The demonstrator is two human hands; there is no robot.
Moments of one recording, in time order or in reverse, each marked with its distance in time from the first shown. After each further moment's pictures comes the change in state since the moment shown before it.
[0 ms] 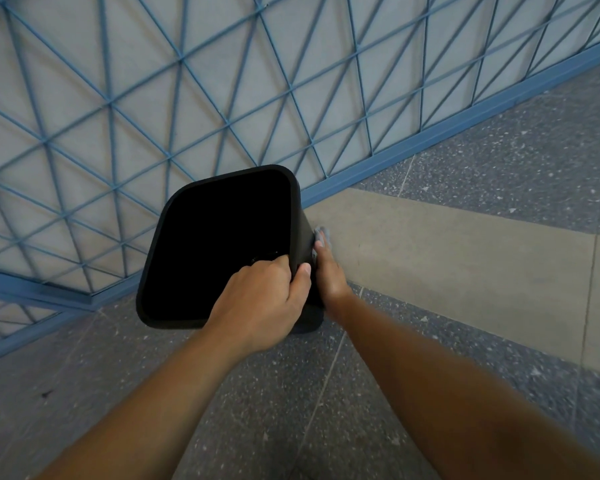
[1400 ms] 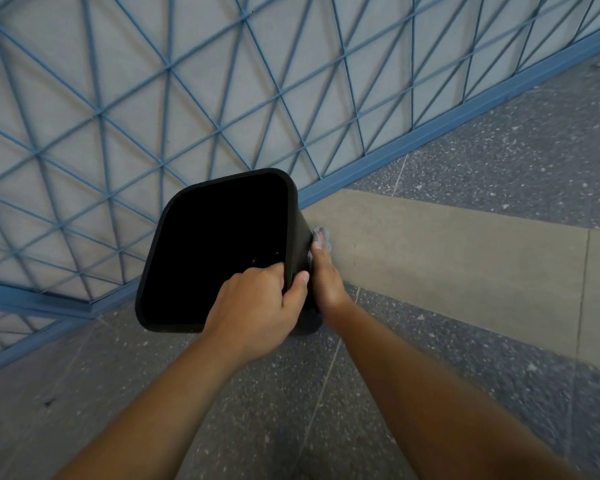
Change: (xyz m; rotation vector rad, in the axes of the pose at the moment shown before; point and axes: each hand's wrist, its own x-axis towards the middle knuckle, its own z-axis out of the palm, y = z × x) left_hand -0.002 -0.001 0.001 0.012 0.010 0.005; right_hand -0.018 -0.011 0.000 -0.063 0.030 -0.055
